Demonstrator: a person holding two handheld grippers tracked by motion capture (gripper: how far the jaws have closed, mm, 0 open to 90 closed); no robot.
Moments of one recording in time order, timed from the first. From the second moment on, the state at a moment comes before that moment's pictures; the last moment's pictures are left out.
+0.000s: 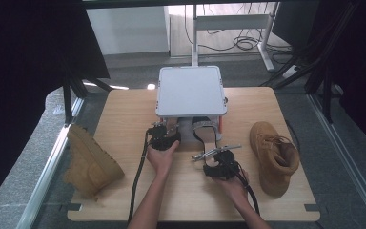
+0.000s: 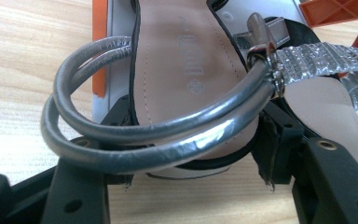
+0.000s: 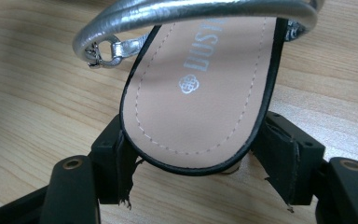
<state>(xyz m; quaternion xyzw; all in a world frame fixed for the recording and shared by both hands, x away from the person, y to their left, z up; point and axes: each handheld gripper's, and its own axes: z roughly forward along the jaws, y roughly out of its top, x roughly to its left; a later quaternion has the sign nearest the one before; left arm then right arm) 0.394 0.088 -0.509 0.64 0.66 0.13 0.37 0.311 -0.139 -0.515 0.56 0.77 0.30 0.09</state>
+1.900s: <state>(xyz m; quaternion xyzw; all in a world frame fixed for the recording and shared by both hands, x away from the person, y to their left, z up) 0.397 0.088 -0.518 0.67 0.63 0.15 0.36 0.309 -0.144 -0.510 0.56 0.76 0.32 0.11</state>
